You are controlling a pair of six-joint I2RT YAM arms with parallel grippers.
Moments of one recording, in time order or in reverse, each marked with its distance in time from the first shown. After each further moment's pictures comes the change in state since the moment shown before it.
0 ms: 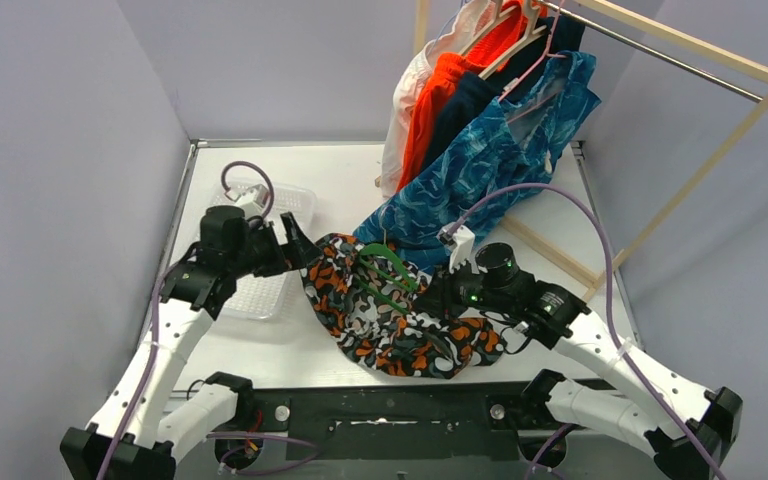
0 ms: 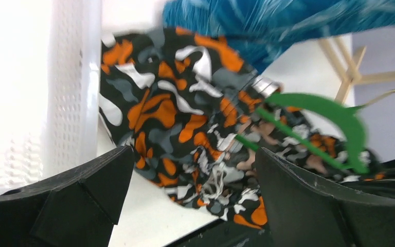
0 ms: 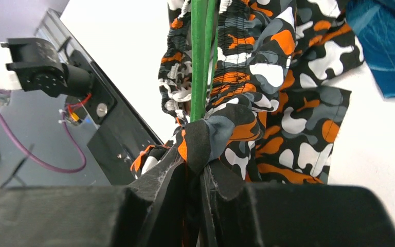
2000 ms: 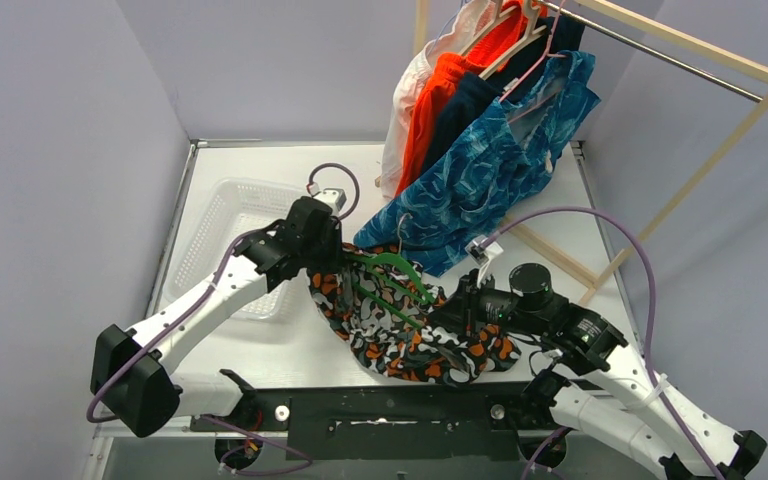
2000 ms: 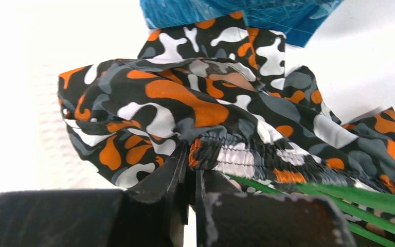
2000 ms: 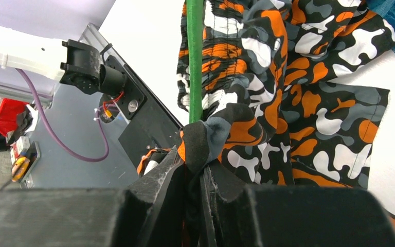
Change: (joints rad) left arm -0.394 0.381 0.121 0.013 -0.329 0.086; right arm 0.000 -0.254 -0.051 -0.064 -0.034 0.109
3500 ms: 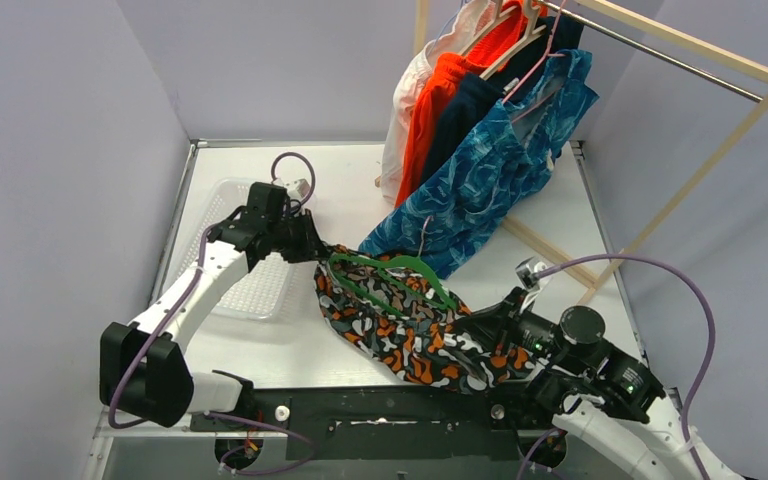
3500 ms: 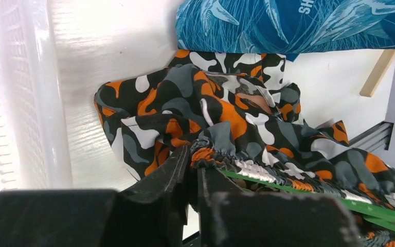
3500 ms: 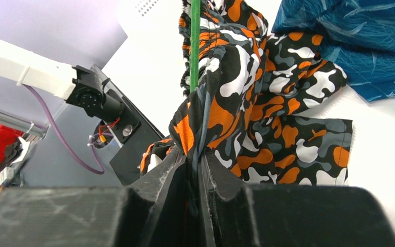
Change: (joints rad) left arm 0.323 0.034 -0.021 0.002 0.359 -0.026; right arm 0.002 -0.402 -0.118 -0.049 0.140 0.001
